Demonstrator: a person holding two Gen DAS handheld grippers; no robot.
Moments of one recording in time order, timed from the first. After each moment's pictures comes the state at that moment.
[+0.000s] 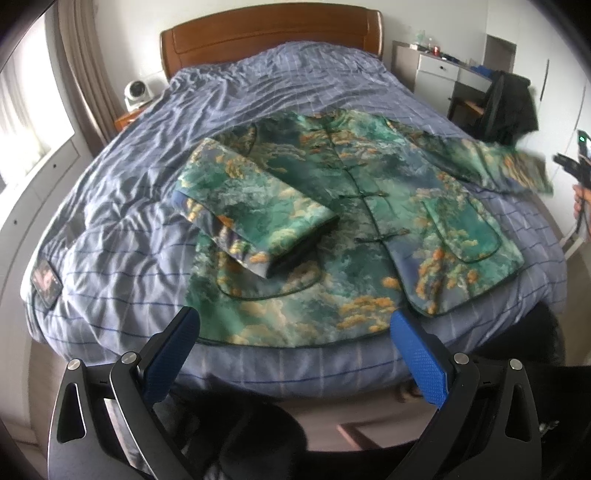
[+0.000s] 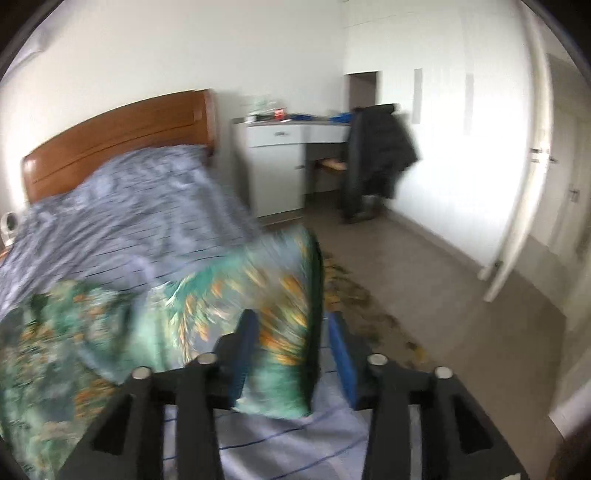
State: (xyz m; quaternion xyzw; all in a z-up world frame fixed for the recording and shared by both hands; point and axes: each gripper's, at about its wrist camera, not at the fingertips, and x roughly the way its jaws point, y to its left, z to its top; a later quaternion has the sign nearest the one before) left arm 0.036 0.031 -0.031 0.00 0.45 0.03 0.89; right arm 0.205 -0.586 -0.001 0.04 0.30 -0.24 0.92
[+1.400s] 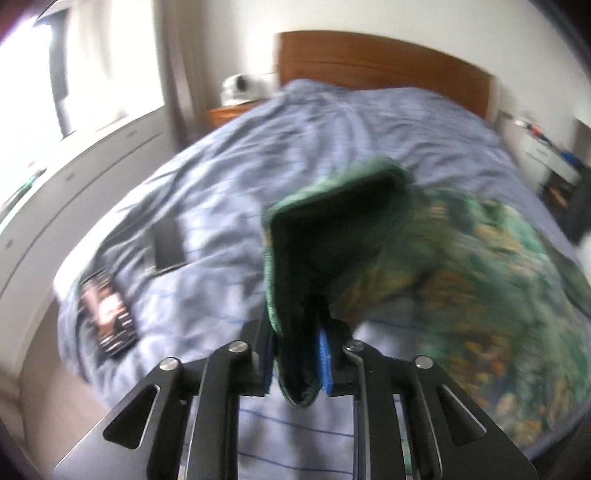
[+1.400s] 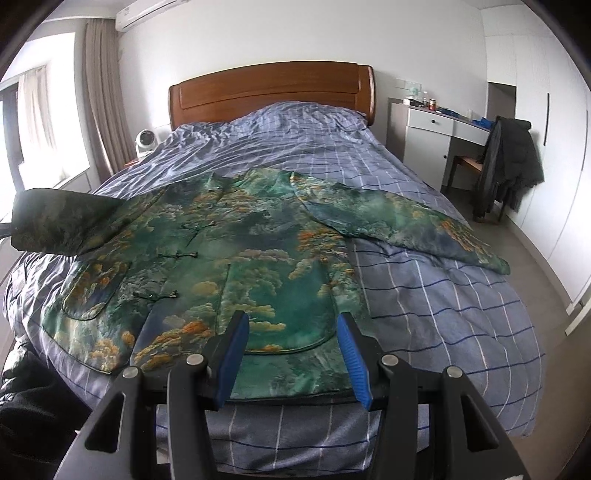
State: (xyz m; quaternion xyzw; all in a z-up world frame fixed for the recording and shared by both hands) left arm 0.102 0.329 -0.028 -0.08 0.39 0.21 0.89; right arm 0.042 -0.324 -0.055 -0.02 0.36 0.05 0.93
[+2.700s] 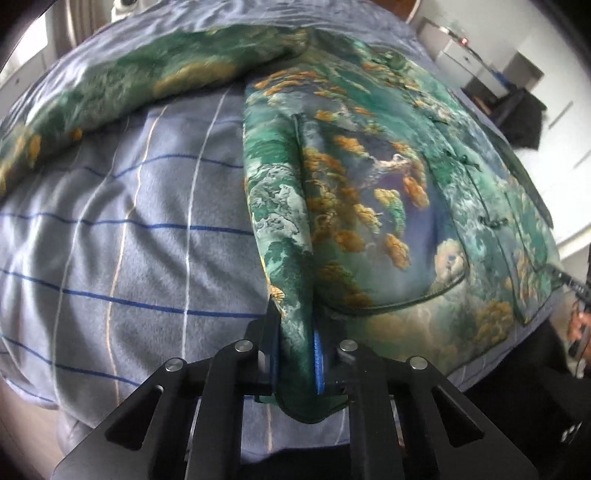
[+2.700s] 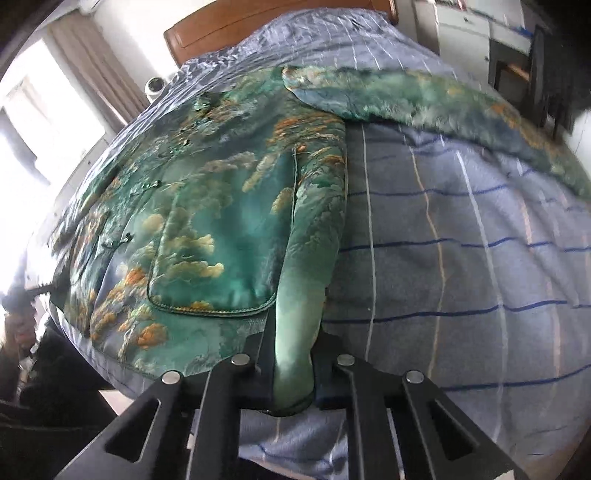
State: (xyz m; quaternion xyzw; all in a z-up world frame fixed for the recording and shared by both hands) left arm 0.114 0.150 -0.157 -0.11 0.54 -0.03 0.83; right arm 0.118 -0.394 -0.153 0.05 0.53 0.14 0.84
